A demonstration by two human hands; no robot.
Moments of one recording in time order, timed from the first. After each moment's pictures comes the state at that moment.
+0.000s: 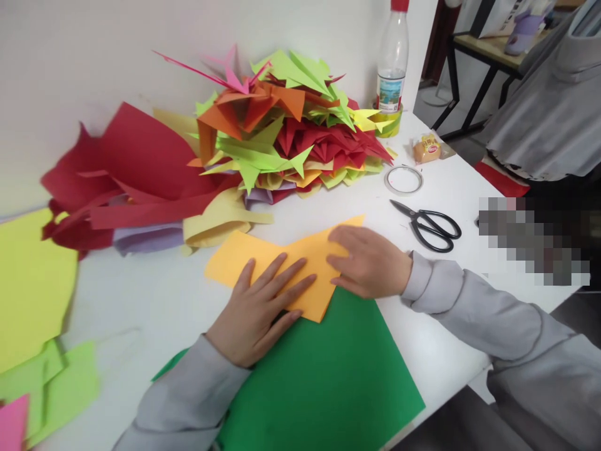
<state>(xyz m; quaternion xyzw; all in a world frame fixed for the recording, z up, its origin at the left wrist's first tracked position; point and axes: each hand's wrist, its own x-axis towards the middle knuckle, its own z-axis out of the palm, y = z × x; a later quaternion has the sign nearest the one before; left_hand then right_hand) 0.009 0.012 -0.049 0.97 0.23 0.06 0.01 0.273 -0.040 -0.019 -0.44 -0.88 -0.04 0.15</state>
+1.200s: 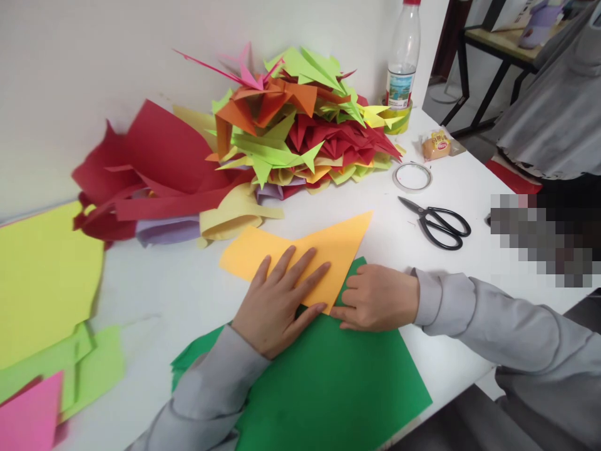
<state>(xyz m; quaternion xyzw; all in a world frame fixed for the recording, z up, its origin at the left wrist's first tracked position) 0.024 0.001 -0.046 0.96 0.26 0.05 -0.02 0.255 -0.063 -0.031 -0.27 -0.96 -0.03 0.12</state>
